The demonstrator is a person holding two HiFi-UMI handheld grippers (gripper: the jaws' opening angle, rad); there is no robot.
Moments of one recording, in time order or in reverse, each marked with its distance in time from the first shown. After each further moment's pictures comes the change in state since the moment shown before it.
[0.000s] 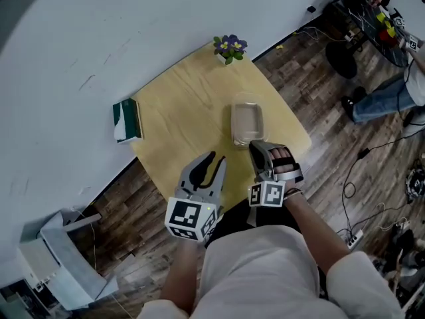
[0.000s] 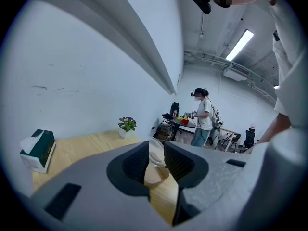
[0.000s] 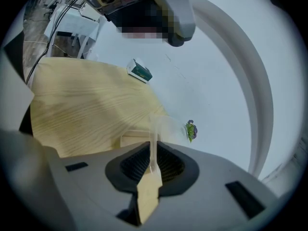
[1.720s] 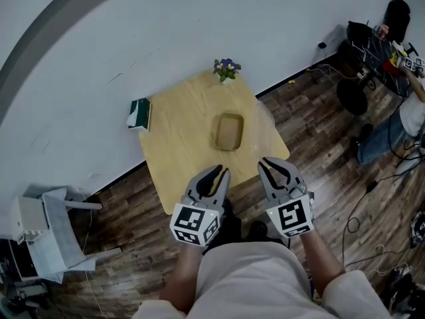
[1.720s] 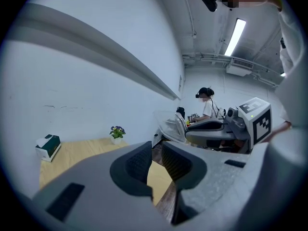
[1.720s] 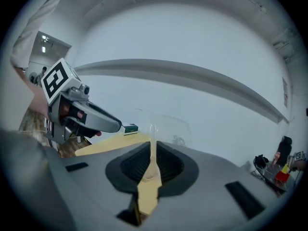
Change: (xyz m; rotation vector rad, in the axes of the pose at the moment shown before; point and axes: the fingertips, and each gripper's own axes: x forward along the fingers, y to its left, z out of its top) left arm -0.022 -0.168 0.012 0.054 -0.093 0.147; right arm -0.223 -0.115 -0.032 0.624 -0.445 0.129
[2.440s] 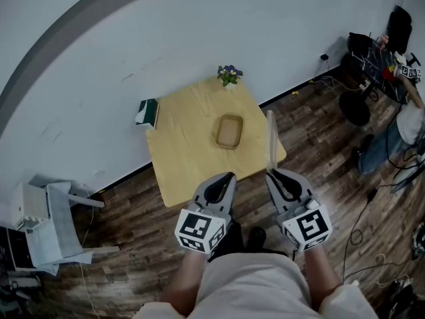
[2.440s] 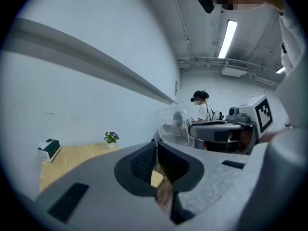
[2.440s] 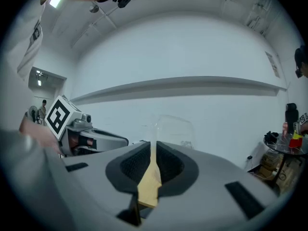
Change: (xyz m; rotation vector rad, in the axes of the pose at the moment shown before) left arm -0.038 -0.080 0.012 0.037 -0.063 -0.004; right arm -0.100 0.009 0.021 0.254 -0.167 0.067
